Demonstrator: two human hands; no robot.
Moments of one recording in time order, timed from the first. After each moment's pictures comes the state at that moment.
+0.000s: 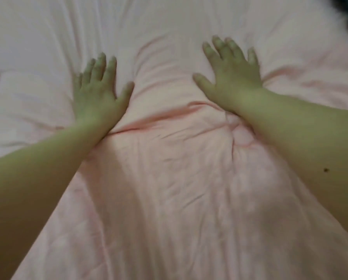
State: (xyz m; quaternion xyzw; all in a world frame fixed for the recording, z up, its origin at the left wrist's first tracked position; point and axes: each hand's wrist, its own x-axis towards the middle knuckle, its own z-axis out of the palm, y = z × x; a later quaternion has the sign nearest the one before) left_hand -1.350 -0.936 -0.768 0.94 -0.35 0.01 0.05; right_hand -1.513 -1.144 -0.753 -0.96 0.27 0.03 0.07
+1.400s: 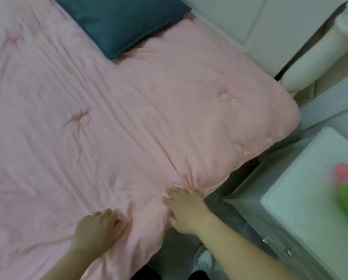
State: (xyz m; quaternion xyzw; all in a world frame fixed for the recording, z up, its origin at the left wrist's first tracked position) left_hand -1.775 -0.785 -0.668 0.76 -0.63 -0.14 -0.07; right_hand -1.991 -0.921 -0.643 -0.90 0.28 0.26 0.22
